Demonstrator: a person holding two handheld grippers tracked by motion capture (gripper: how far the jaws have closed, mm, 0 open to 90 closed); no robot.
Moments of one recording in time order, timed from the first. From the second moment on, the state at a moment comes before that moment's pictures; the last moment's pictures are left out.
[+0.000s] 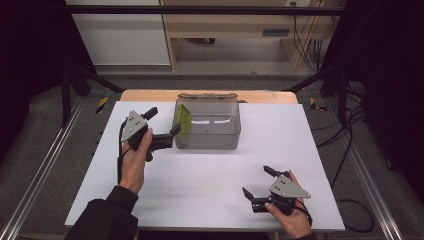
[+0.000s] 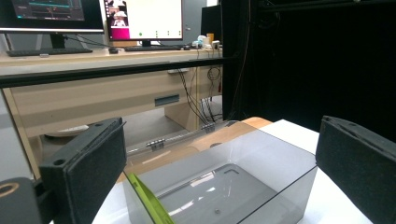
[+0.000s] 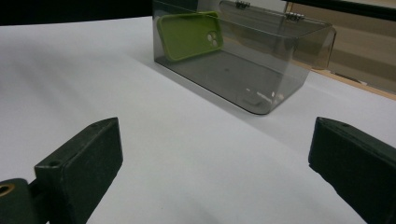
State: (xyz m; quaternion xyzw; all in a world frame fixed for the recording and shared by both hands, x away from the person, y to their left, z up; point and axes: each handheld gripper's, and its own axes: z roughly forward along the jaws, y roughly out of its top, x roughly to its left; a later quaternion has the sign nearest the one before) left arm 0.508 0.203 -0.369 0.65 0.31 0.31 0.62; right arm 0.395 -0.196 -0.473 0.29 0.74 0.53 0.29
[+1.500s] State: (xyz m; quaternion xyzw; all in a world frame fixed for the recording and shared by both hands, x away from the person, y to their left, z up) left arm 0.476 0.257 -0.398 0.63 0.34 0.32 0.62; right arm 0.395 -0.194 -0.474 0.29 0.75 0.52 0.29
